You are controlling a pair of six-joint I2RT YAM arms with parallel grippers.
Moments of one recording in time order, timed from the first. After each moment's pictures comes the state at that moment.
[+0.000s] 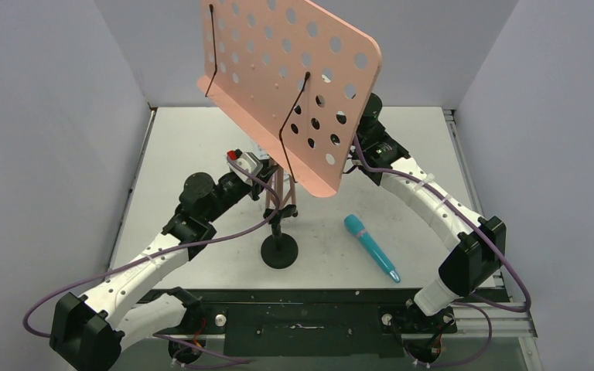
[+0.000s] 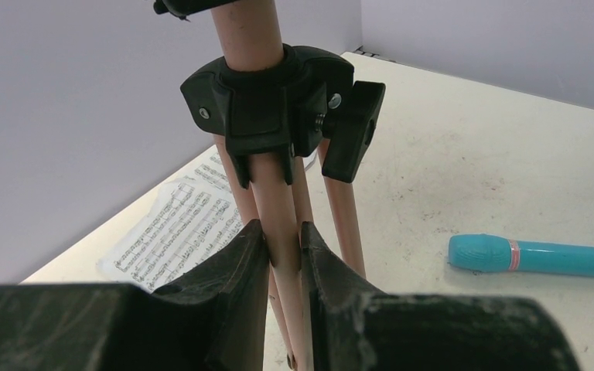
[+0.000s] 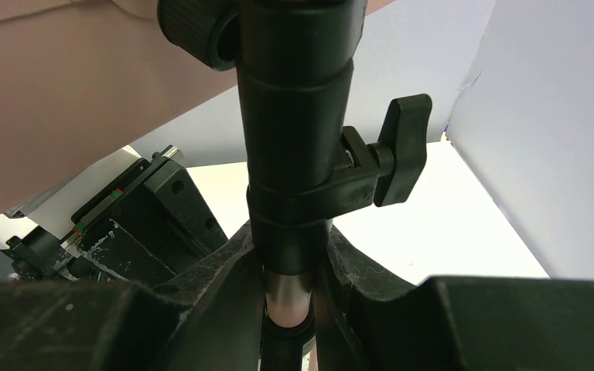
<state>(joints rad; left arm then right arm) -0.58 1.01 0.71 0.38 0.22 0.14 0.60 1.57 1.52 0.18 -0.81 0.06</state>
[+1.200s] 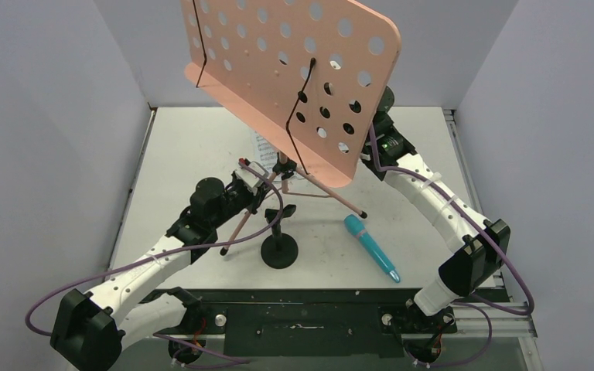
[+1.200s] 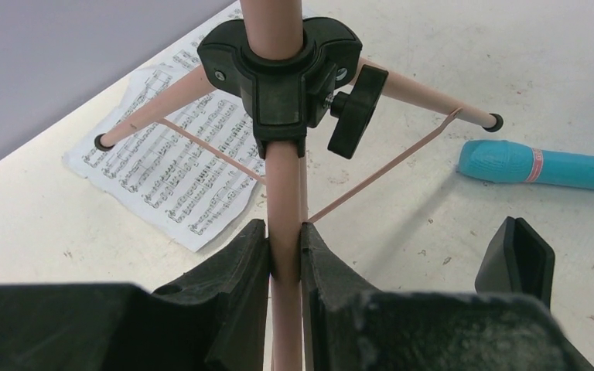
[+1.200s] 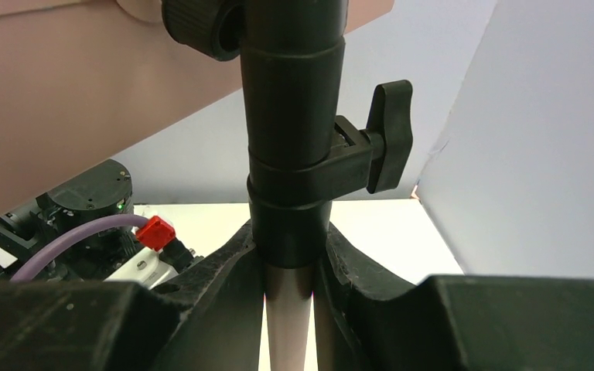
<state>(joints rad) -0.58 1.01 0.64 0.22 0.16 0.15 0.60 1.57 1.61 0.24 -0.82 0.06</state>
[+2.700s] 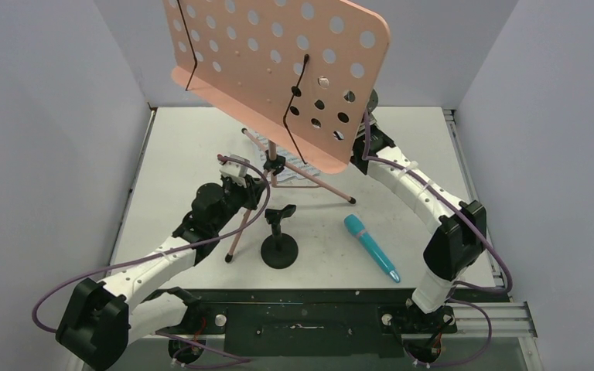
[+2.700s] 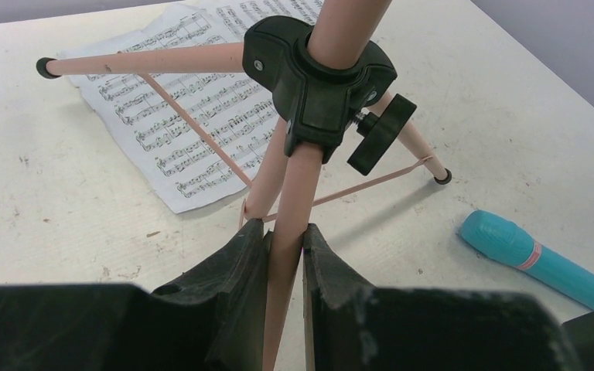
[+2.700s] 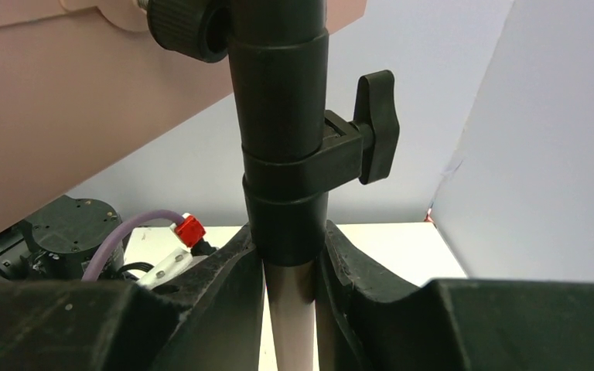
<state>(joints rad) -0.53 1.07 0.53 0.42 0.00 -0.21 0.61 1.70 1.63 0.45 -0.85 0.18</state>
